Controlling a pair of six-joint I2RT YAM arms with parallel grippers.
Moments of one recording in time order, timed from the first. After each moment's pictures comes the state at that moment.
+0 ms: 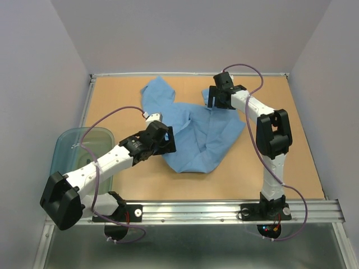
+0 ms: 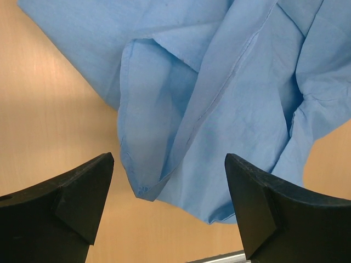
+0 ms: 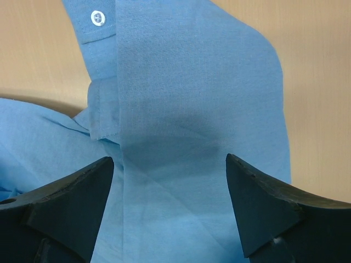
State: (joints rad) left arm -0.75 1.19 0.85 -0.52 -0.28 -0.73; right arm 0.35 2.10 1.73 -0.55 0.30 0.38
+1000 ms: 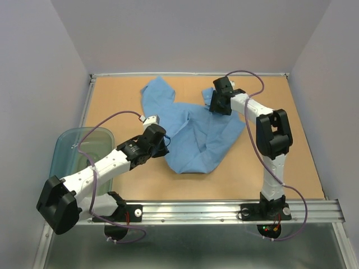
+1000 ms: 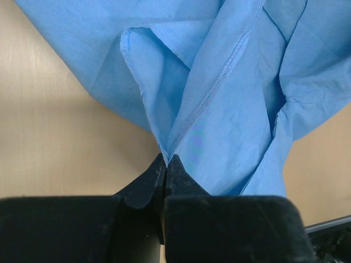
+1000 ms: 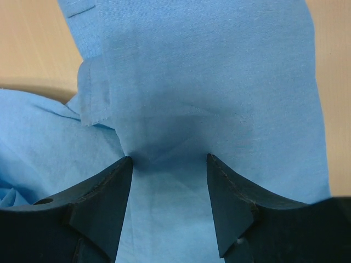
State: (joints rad) left arm -0.76 1.14 0.78 -0.46 -0.25 -0.83; right arm 0.35 2.09 1.64 -0.53 0.25 0.51
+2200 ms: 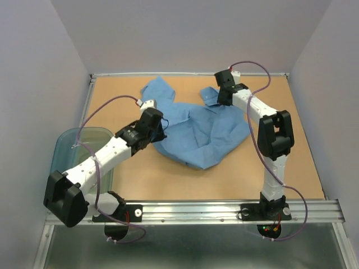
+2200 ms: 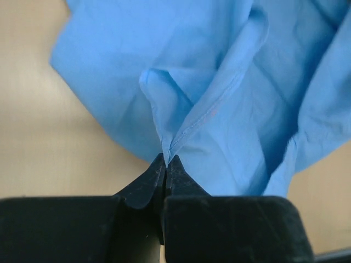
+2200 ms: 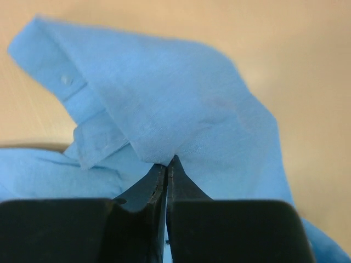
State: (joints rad) left arm -0.68 1.21 0.93 -0.51 -0.27 -0.72; right arm 0.37 2.10 1.73 -0.55 0.47 0.50
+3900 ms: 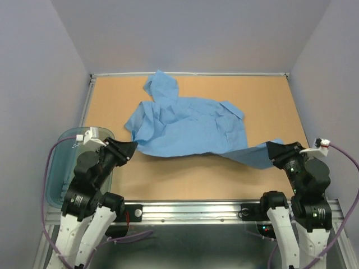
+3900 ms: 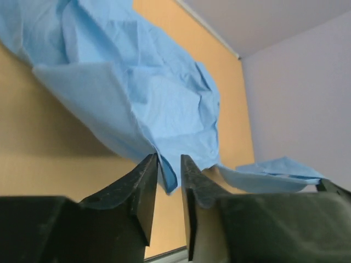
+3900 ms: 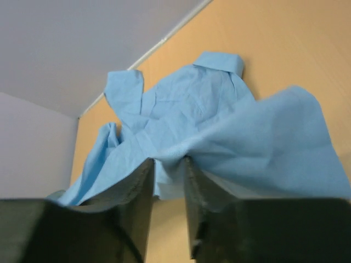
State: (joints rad) left arm -0.31 0.41 0.67 -0.56 0.06 -0.86; right arm 0.01 0.26 0.75 -0.68 -0.01 0.75
